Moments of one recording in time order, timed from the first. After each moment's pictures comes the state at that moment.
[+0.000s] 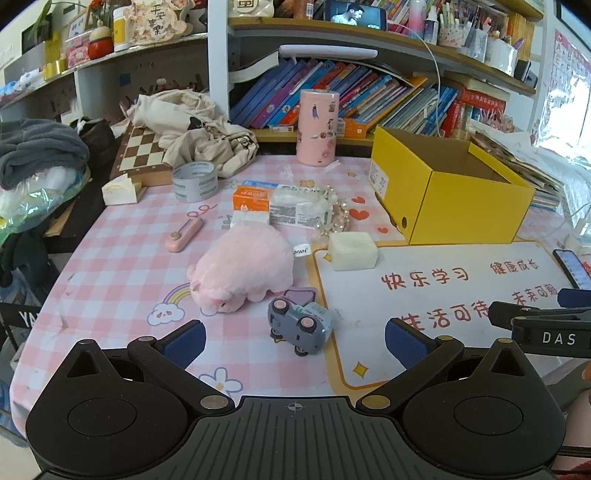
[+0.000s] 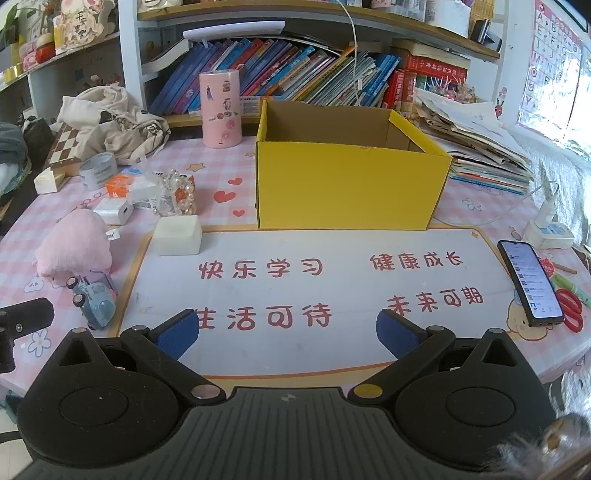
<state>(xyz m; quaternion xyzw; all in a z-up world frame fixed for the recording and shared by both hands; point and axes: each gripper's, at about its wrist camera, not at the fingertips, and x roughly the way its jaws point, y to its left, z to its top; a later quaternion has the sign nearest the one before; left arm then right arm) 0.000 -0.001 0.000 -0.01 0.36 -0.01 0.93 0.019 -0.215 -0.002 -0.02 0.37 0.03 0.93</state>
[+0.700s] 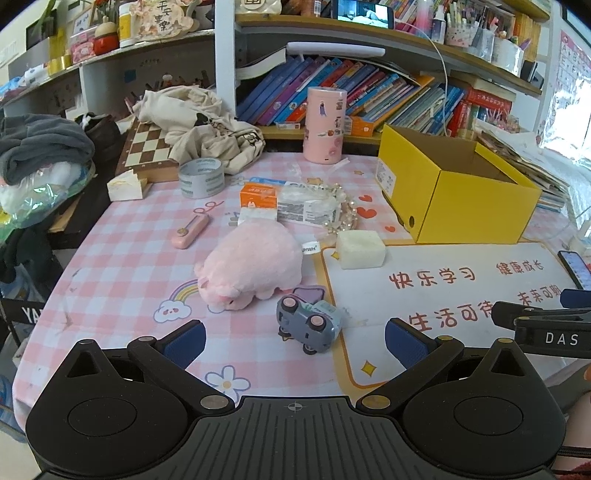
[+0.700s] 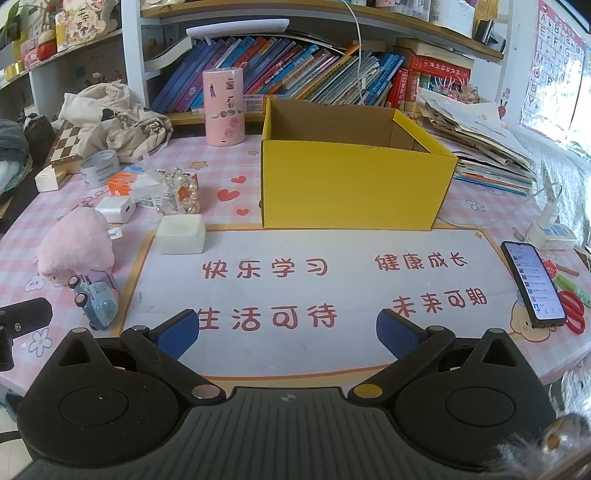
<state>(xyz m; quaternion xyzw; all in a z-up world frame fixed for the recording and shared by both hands) 0.000 0.006 -0.002 -0.02 0.36 0.00 0.93 0.022 -0.210 -0.003 -0.03 0.37 0.03 0.93</state>
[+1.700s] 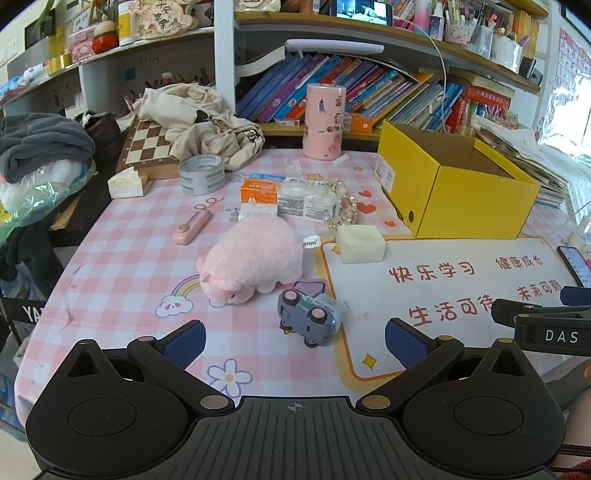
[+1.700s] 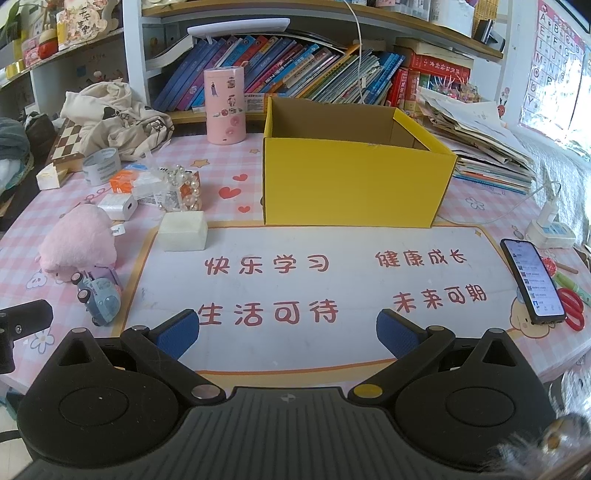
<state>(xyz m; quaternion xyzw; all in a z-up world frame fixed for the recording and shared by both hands) -0.004 0.005 -0.002 -0.02 0.37 0.00 0.93 0.017 -0.209 -0.003 -0.03 0.37 0.03 0.93</state>
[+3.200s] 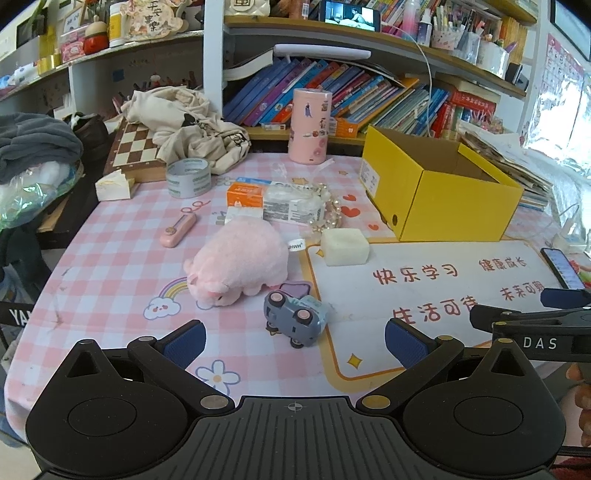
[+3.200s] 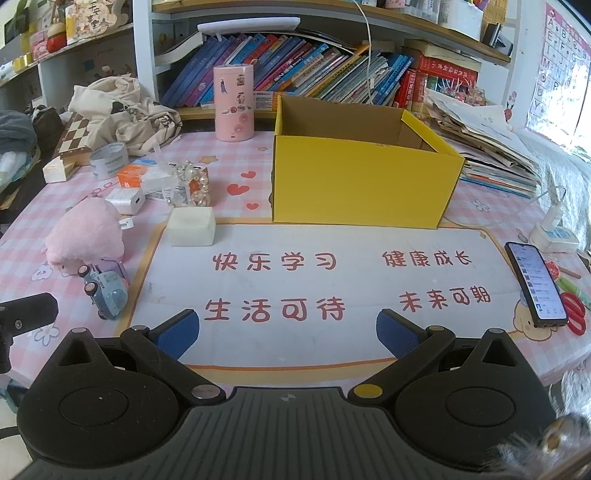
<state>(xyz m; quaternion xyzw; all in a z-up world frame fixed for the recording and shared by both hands) -0.009 0.006 0.000 -0.02 0.36 -0.02 0.93 0.015 -0.203 -0.004 -0.03 0.37 0.04 0.93</state>
